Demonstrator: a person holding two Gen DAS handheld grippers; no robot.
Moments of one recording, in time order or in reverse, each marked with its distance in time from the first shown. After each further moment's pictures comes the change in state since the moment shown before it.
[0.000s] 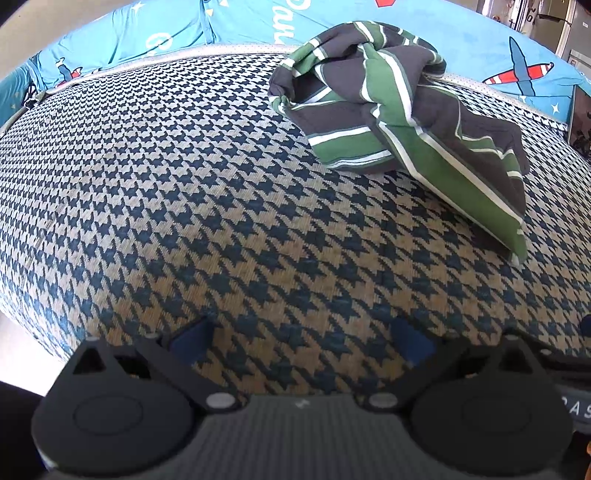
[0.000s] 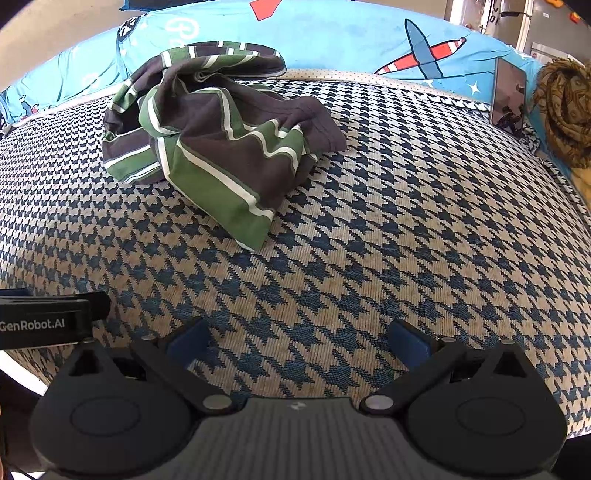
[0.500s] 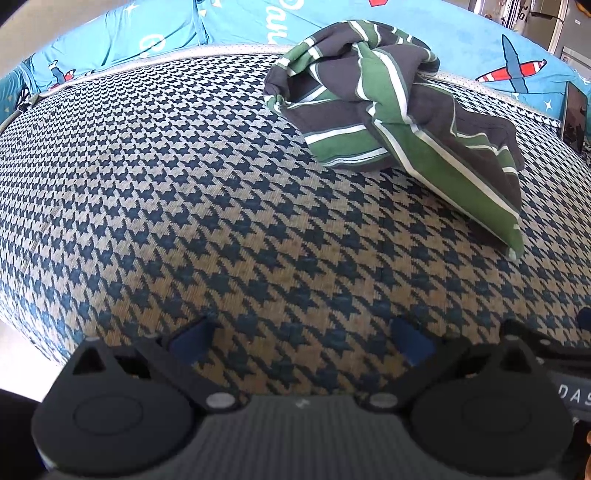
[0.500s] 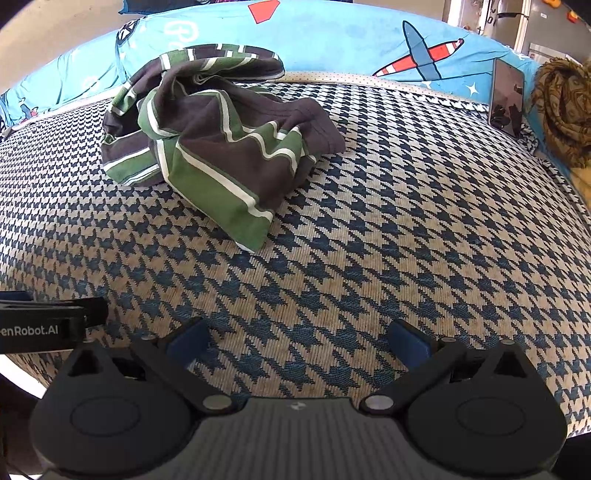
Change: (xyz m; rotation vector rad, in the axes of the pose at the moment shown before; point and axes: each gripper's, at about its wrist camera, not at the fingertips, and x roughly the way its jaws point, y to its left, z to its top) left arm 0.000 -0.001 -0.005 0.009 -0.012 -0.004; right arm 0.001 0.001 0.000 0.021 -0.008 -0.015
